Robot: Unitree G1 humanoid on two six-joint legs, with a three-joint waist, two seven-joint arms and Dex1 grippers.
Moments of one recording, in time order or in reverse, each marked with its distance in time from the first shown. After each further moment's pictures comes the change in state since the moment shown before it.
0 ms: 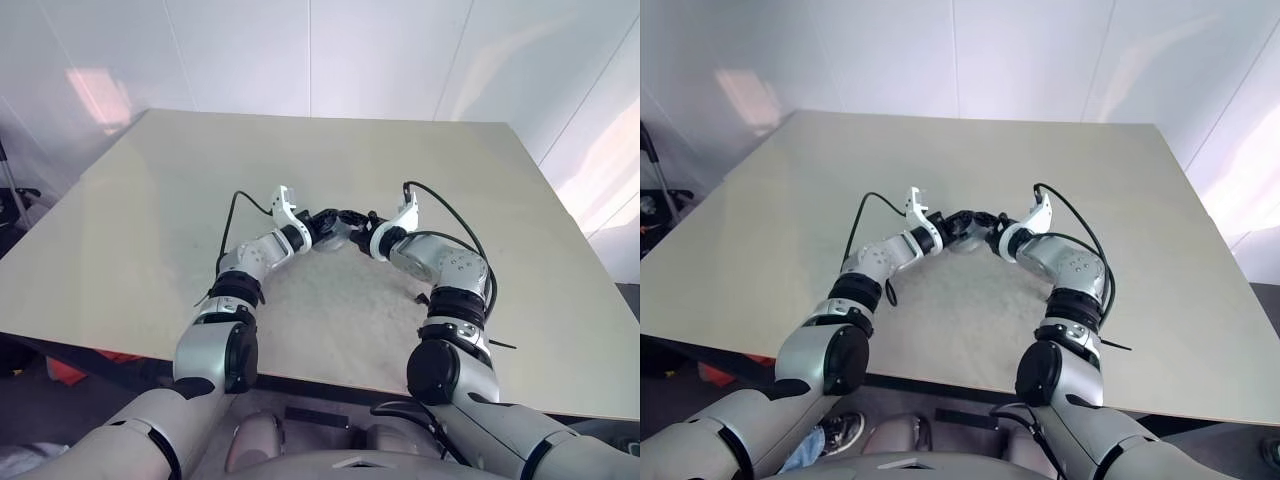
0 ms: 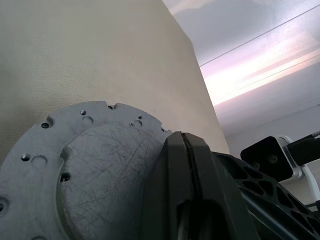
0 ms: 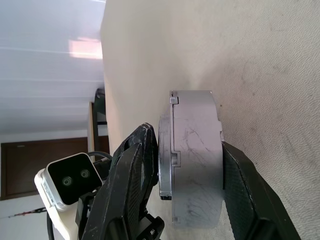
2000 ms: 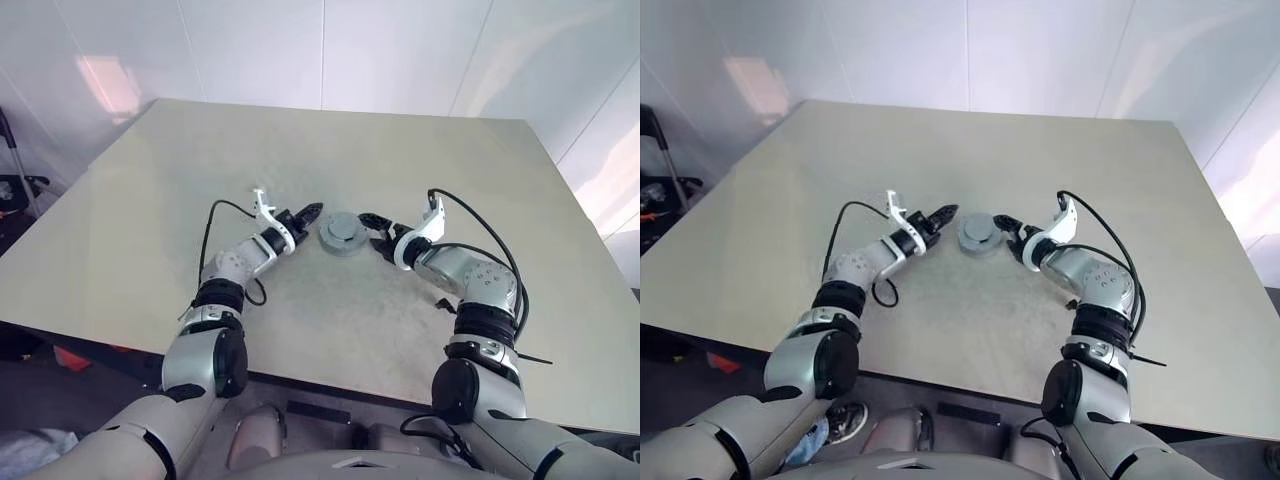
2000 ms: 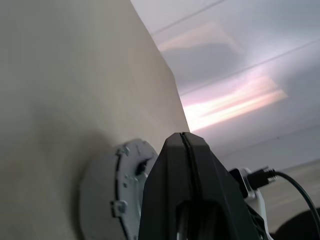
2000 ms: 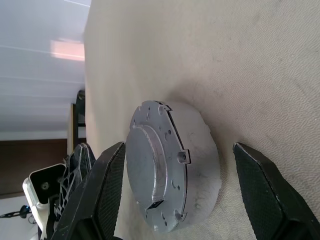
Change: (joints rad) left arm 0.049 0.037 0.038 -0.066 -0.051 0.092 -0.159; right arm 0.130 -0.130 0.121 -0.083 0.091 -0.001 0.041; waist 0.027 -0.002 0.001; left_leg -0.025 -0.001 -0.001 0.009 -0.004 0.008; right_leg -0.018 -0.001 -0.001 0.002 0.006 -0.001
